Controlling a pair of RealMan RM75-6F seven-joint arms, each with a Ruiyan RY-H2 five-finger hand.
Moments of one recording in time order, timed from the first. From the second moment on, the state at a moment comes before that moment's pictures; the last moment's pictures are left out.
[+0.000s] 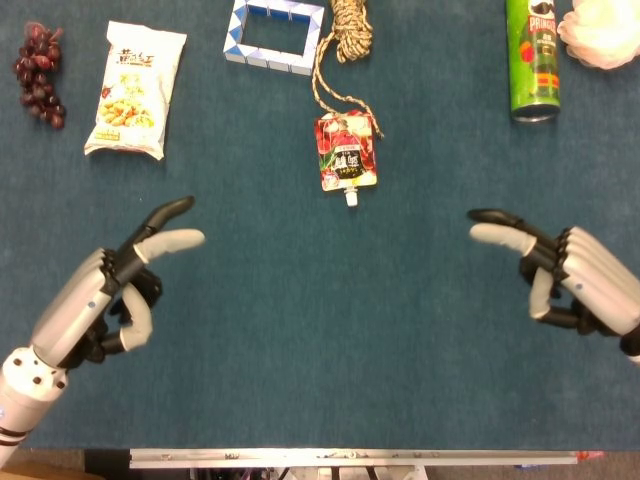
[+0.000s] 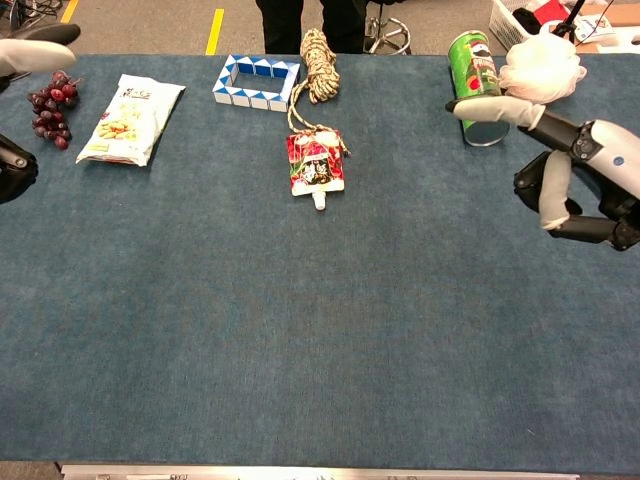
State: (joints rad) left arm -0.35 -1.19 0.15 -1.69 2.00 1.65 -0.83; right arm 0.42 -1.36 -0.13 -1.43 -1.99 1.58 0.73
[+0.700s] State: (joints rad) left arm -0.44 -1.19 0.22 -1.69 2.08 1.70 -1.09; right arm 0.55 -1.34 -0.26 -1.44 -2.09 1.57 1.04
